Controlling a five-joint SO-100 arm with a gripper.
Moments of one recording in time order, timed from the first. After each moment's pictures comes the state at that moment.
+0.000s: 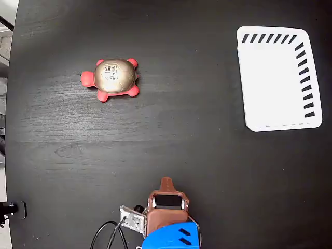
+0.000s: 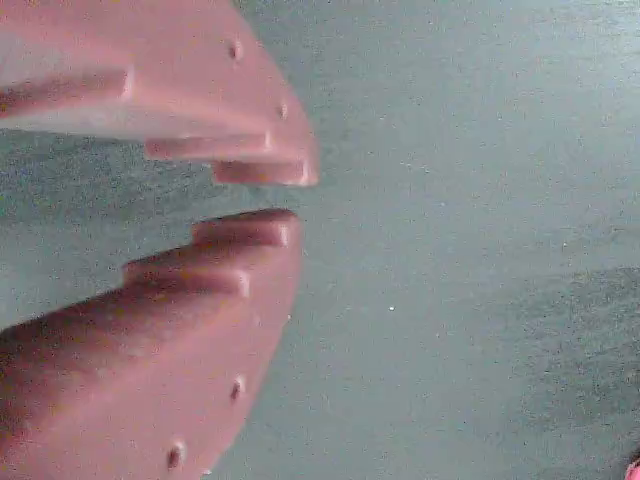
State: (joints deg) arm -0.5 188.5 166.8 75.8 4.2
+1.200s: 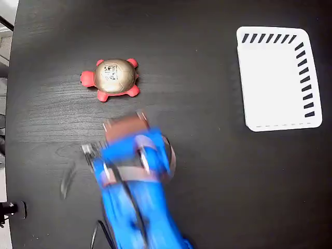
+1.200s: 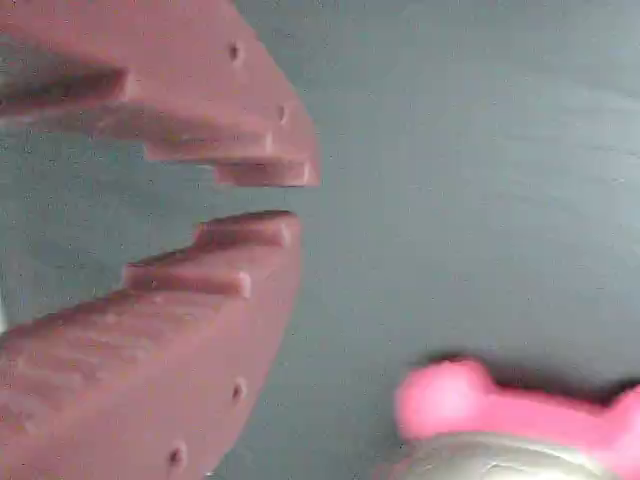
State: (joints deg) arm -12.5 100.0 109.1 65.1 -4.2
